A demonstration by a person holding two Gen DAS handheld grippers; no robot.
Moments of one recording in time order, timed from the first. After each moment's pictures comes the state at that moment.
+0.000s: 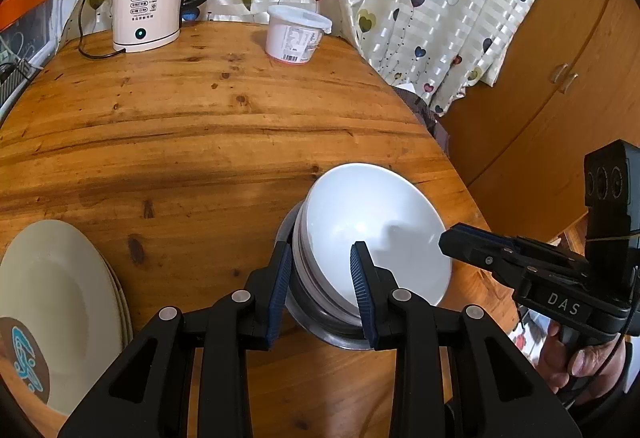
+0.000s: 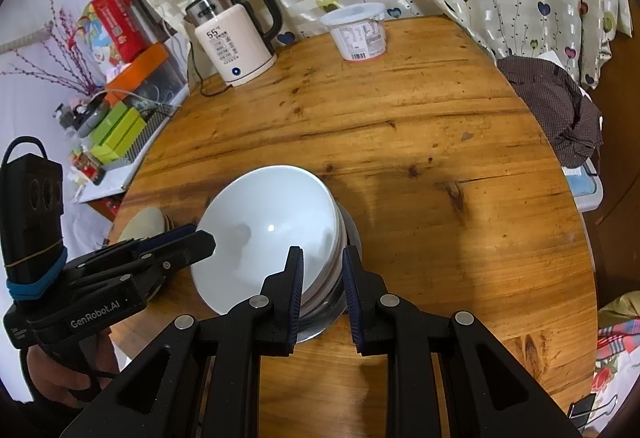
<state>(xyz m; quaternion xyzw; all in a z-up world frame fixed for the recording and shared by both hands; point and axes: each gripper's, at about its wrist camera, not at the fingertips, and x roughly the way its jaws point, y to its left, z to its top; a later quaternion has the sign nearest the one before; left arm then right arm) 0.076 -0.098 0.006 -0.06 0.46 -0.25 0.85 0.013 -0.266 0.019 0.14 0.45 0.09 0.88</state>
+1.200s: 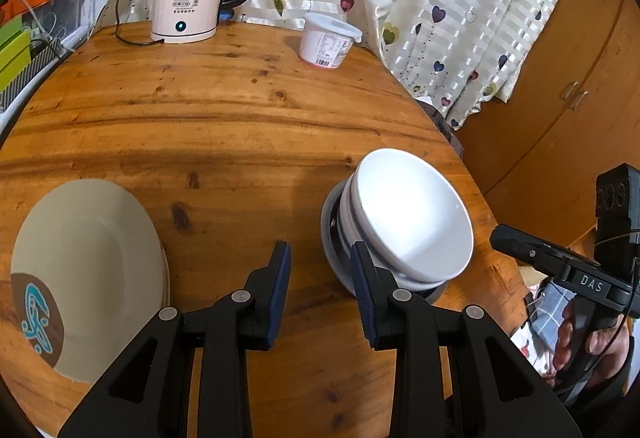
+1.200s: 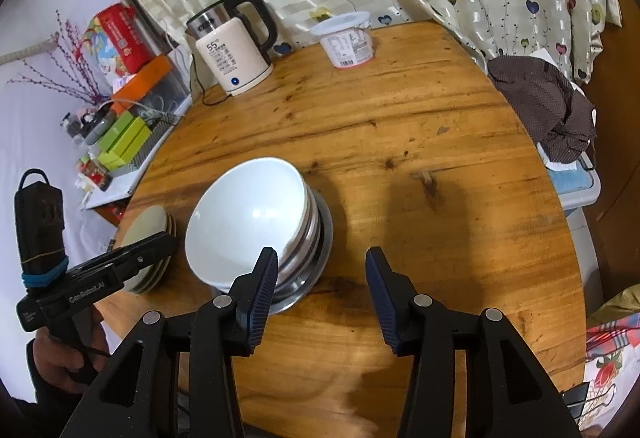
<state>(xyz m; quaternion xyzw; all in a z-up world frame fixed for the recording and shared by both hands) 0.051 -0.062 -0.002 -0.08 0.44 -0.21 0.87 -0.018 -0.291 0.020 0.15 0.43 0.10 0.88</state>
